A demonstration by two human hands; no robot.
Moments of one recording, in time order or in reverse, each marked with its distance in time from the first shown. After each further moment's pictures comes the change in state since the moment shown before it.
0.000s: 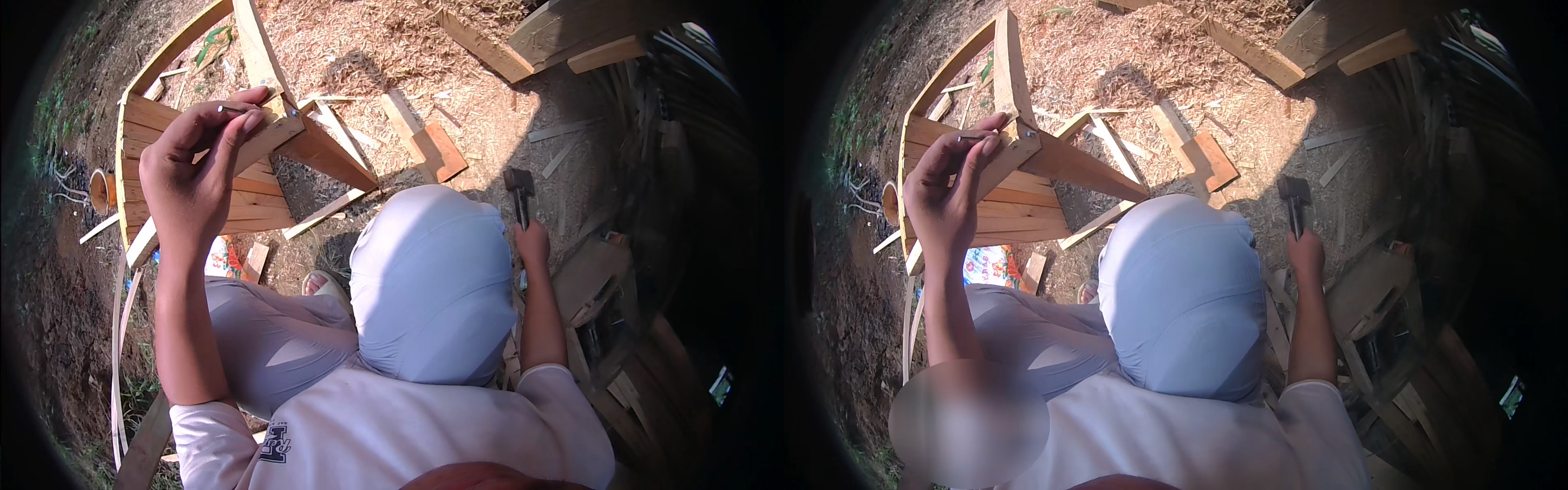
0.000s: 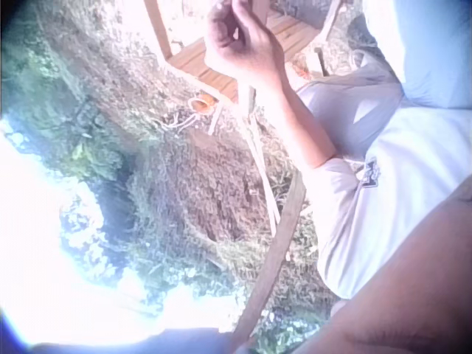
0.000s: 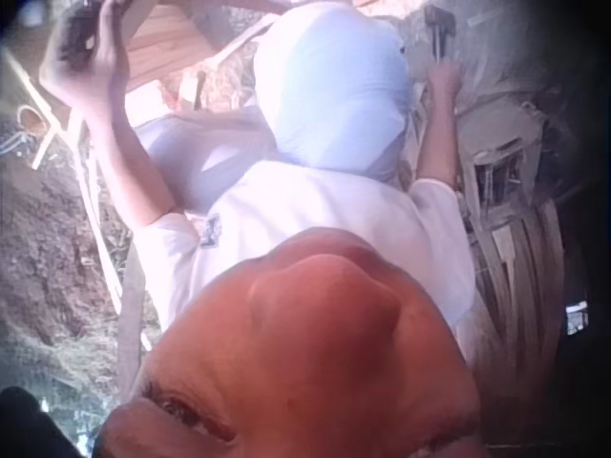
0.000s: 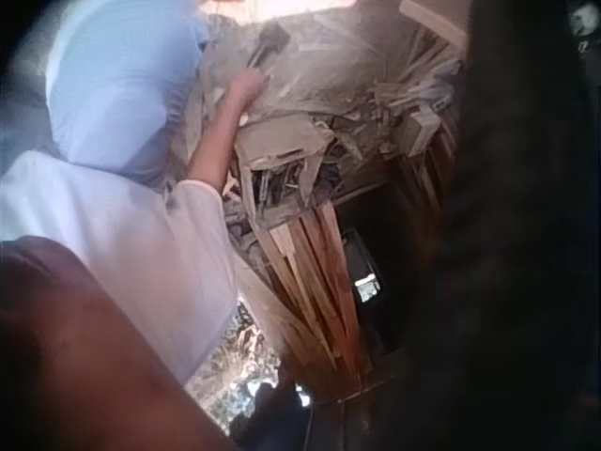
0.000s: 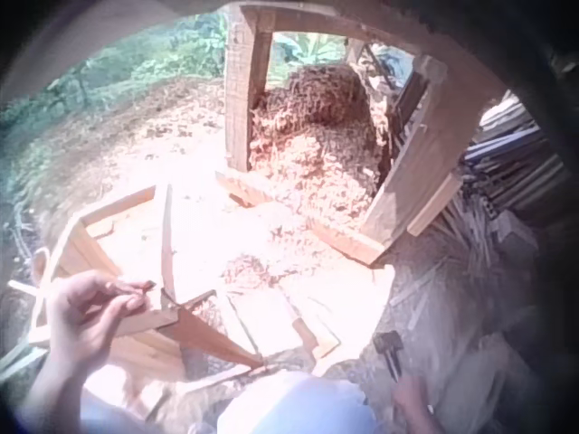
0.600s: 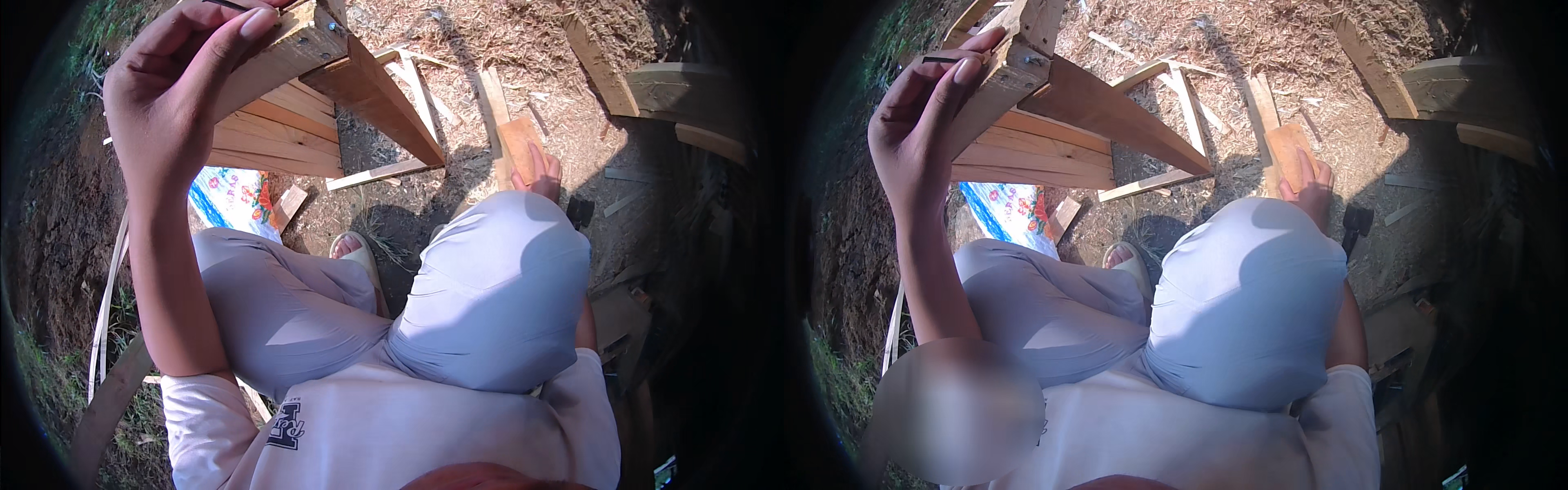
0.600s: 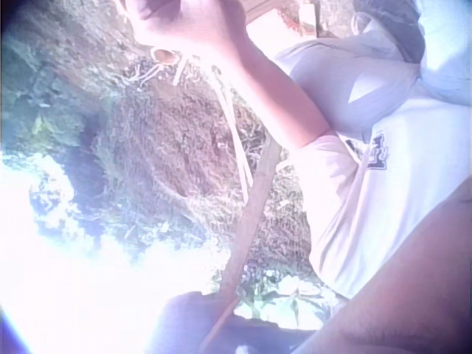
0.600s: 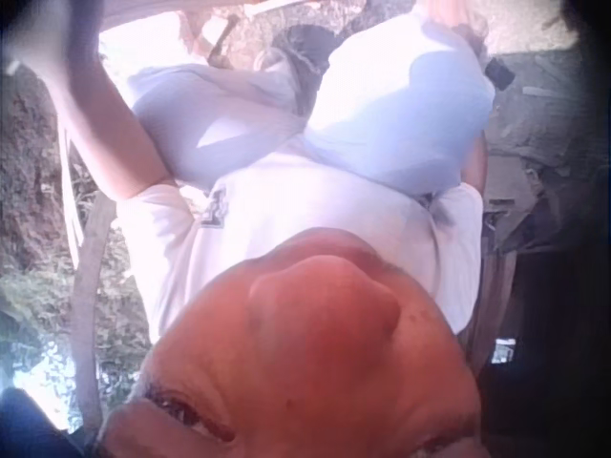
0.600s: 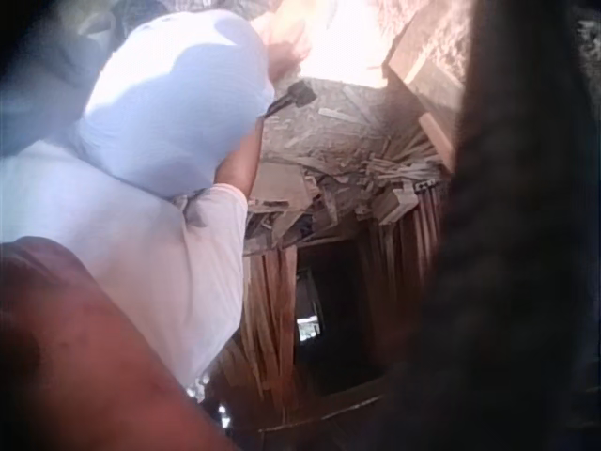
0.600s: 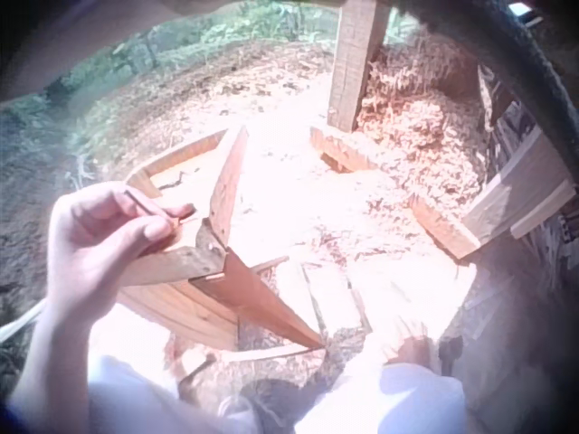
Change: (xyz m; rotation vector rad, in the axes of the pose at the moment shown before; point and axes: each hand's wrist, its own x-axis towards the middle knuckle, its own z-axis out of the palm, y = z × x) left_hand 0.004 -0.047 -0.069 0.091 0.131 -0.063; right_hand 0.060 -0.192 0.031 0.321 0.136 -0.756
